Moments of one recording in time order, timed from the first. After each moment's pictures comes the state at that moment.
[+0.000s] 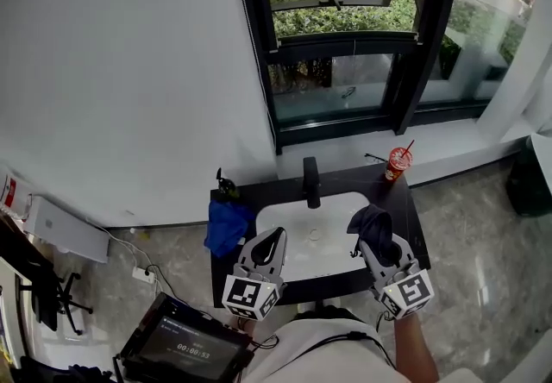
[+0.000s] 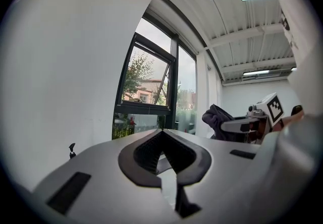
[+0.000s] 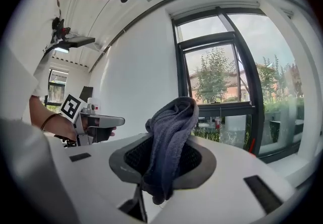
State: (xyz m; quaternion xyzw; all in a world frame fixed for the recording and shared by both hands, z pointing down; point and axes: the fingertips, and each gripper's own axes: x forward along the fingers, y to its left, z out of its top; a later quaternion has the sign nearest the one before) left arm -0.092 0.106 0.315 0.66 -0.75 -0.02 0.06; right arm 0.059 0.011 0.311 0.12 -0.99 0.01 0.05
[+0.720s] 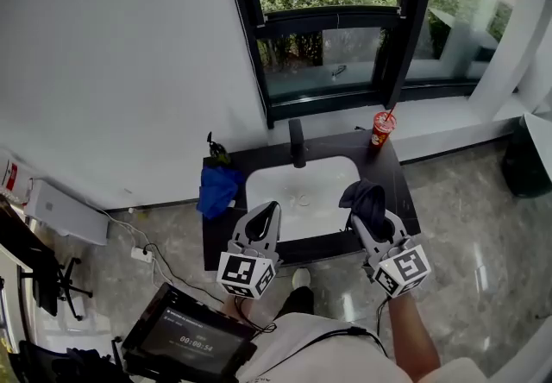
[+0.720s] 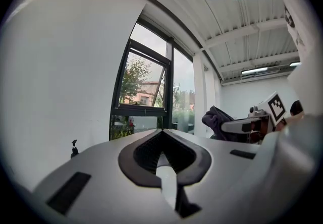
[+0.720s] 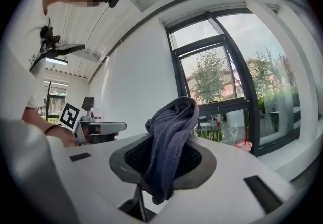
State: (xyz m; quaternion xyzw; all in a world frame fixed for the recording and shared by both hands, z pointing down) left arm -0.025 0.142 0.309 0.65 -0.75 -0.01 0.04; right arm 0.121 0.052 0.309 0.12 -0.99 0.04 0.02
